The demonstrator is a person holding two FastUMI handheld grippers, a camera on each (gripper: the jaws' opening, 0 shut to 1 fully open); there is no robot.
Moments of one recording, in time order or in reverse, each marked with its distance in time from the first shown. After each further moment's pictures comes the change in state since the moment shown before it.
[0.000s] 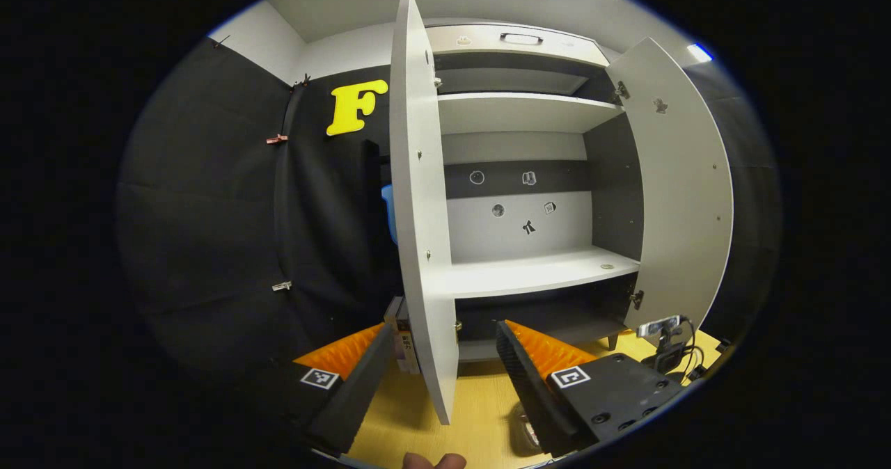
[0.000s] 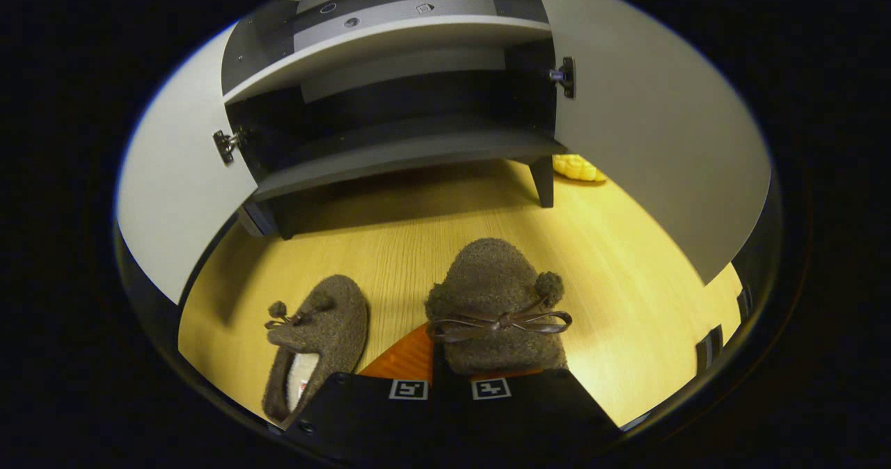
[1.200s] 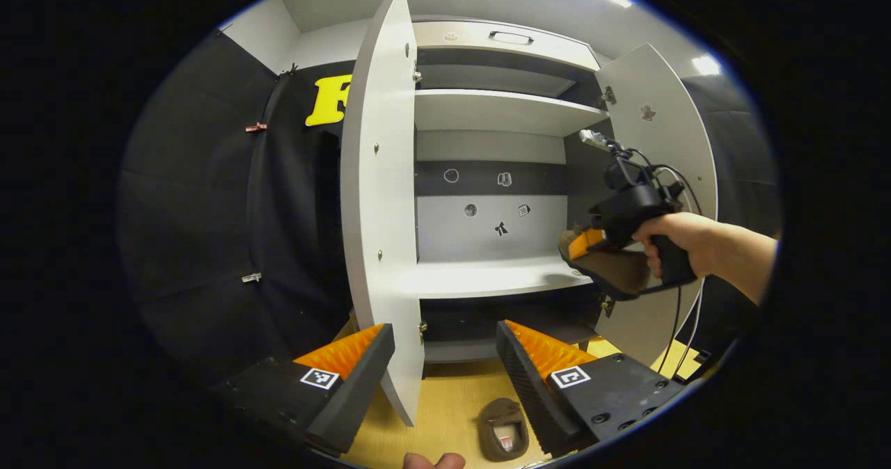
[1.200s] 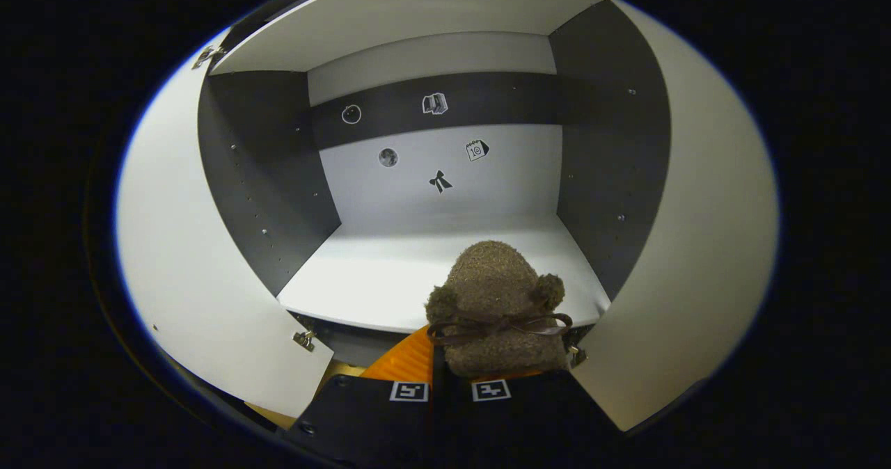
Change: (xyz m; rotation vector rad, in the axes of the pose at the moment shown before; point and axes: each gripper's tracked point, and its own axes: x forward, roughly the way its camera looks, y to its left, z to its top) left arm 0.010 -0.037 0.002 -0.051 0.010 -0.091; right arm -0.050 0.075 0.361 -0.066 -0.177 0.151
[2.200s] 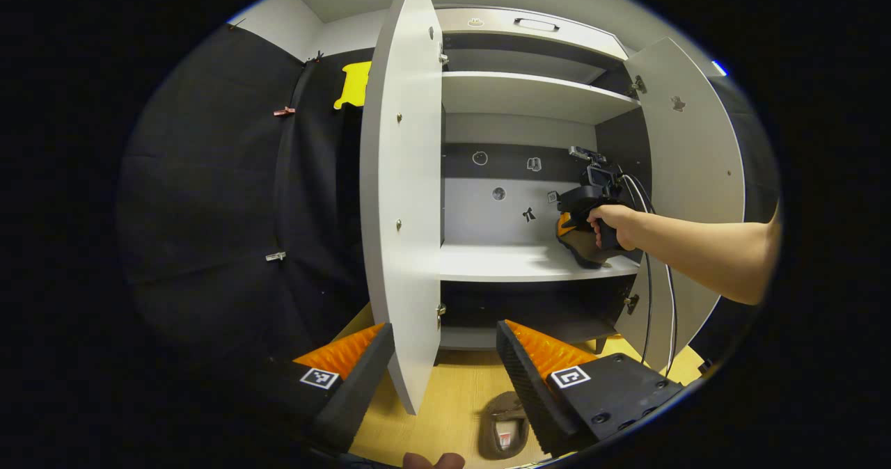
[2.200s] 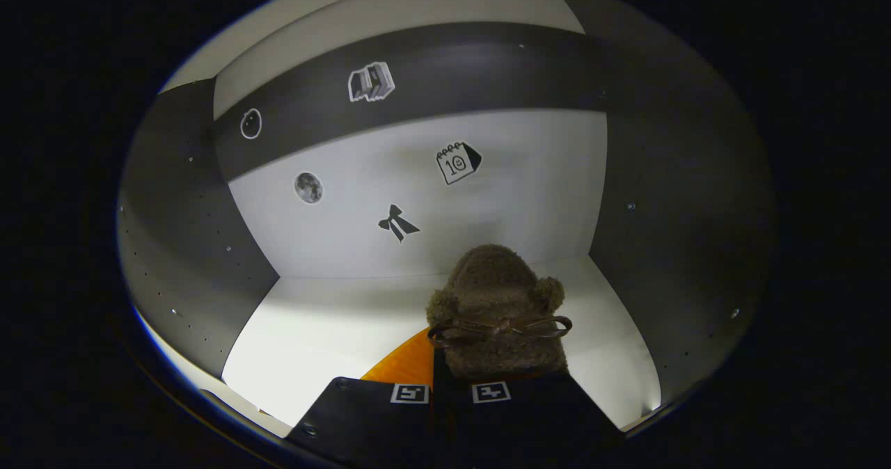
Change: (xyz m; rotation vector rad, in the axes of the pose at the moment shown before) left arm 0.001 0.010 -0.026 -0.042 0.077 0.129; right arm 0.185 -0.033 0.059 0.064 -0.015 -0.081
